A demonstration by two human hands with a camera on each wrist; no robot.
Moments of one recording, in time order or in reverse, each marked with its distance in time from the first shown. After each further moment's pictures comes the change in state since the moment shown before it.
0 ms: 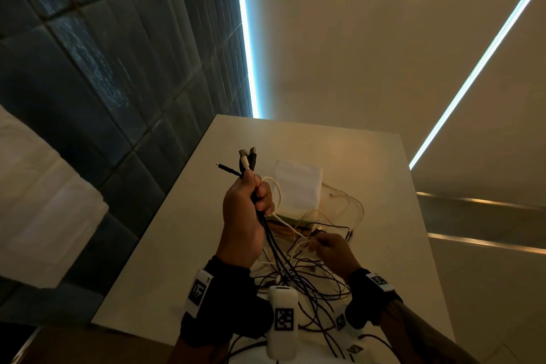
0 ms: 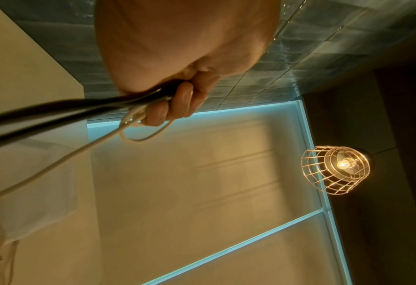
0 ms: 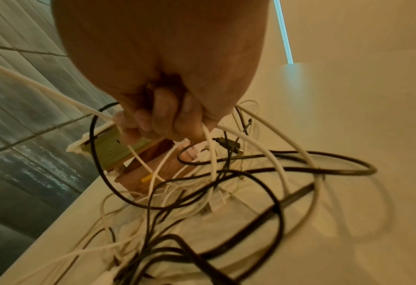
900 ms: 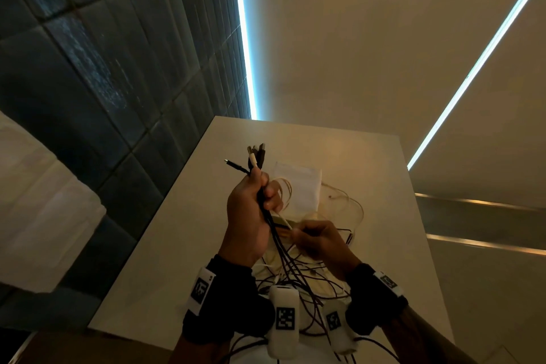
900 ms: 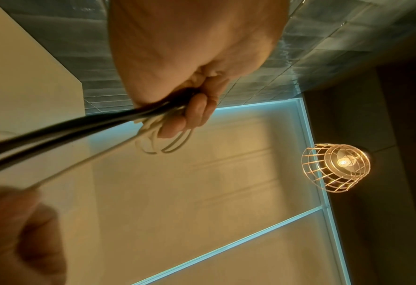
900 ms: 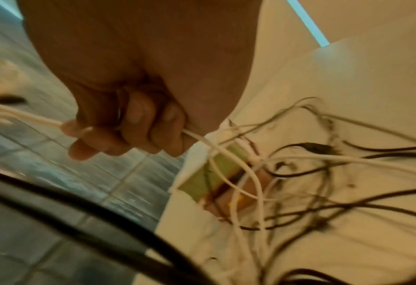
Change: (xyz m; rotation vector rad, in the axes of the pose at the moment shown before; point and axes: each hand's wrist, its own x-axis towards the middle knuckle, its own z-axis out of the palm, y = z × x) left_hand 0.002 0.000 0.007 -0.074 -0.088 -0.047; right_hand -0.028 -0.097 -0.017 0.559 -0.241 -0.095
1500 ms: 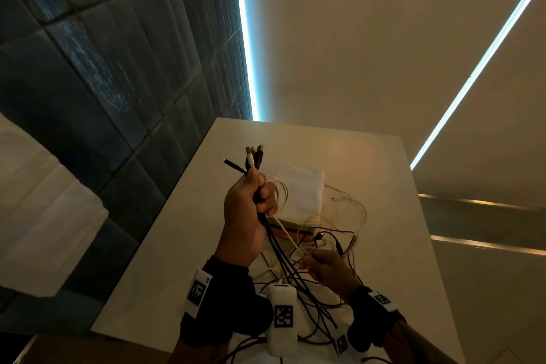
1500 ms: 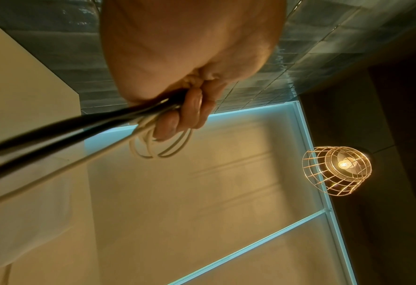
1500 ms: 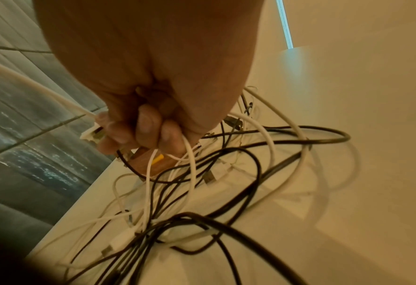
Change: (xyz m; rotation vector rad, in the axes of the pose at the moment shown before) left_hand 0.005 0.007 -0.007 0.091 -0.004 0.044; right_hand -0.002 0.095 -0.020 -0.192 0.098 0.130
